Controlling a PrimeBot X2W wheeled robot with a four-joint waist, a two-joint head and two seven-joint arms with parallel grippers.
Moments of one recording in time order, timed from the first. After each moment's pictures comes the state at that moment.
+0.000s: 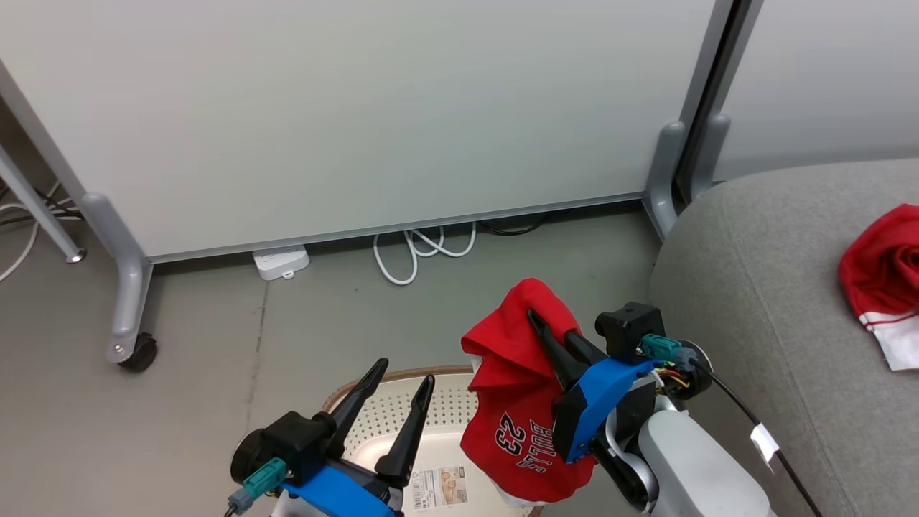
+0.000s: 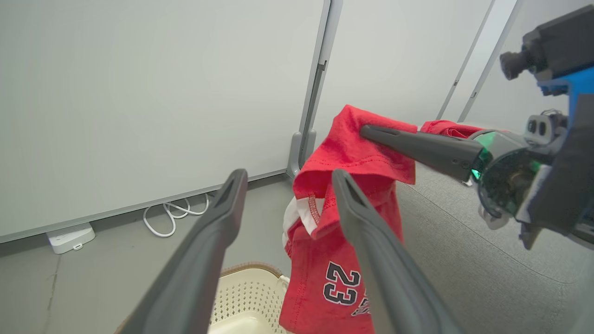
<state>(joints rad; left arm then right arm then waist) -0.23 0.15 -0.52 0.33 -0.43 -0.13 -0.26 -0.45 -0.05 0.43 0.60 0.27 0.13 -0.05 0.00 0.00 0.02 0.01</state>
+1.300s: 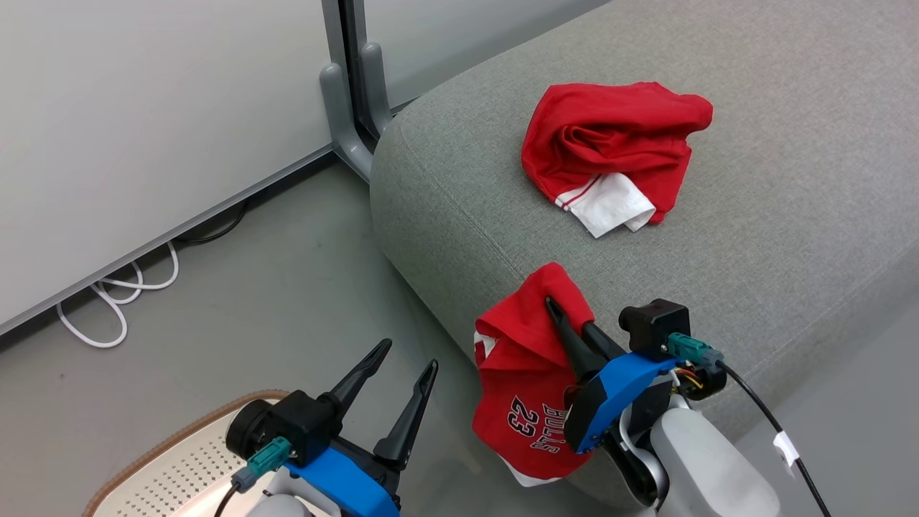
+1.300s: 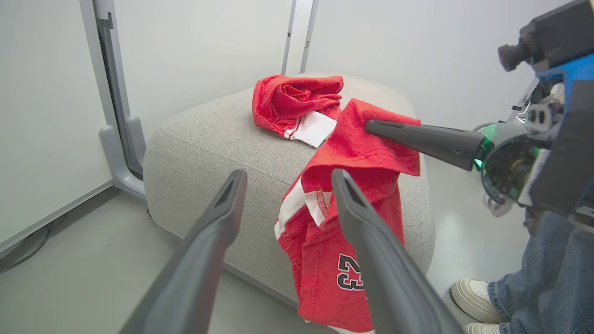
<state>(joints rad) -0.30 0.20 -0.58 0.33 -0.41 -0.13 -0.26 -0.46 -0.05 0.38 0.60 0.30 0.13 -0.11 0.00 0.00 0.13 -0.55</state>
